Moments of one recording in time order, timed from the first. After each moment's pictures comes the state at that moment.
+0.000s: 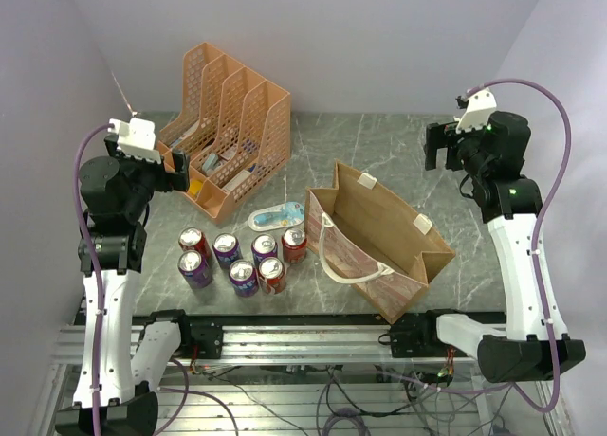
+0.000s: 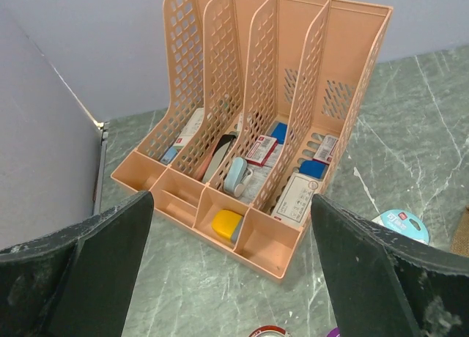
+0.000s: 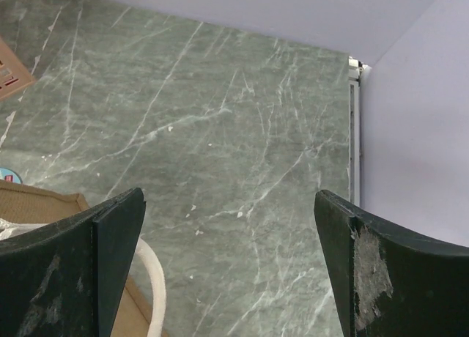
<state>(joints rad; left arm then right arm) 0.07 0.80 1.05 -0.33 0.24 0.13 0.03 1.12 1.37 -0.59 -0.05 -0.19</state>
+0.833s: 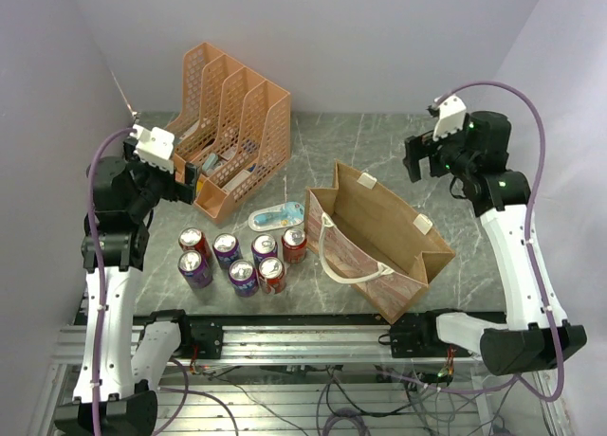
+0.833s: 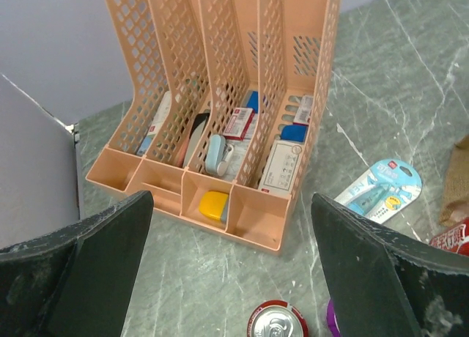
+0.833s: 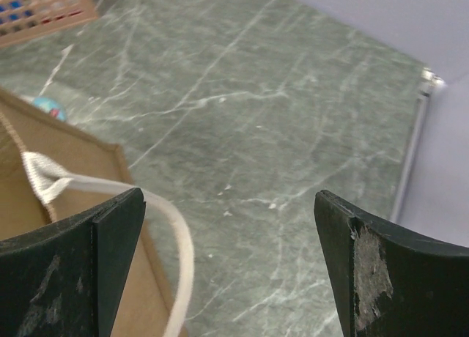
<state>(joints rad) 0.06 0.81 1.02 -0.39 0.35 0.25 0.08 1.16 1.38 -0.67 -0.17 -0.29</state>
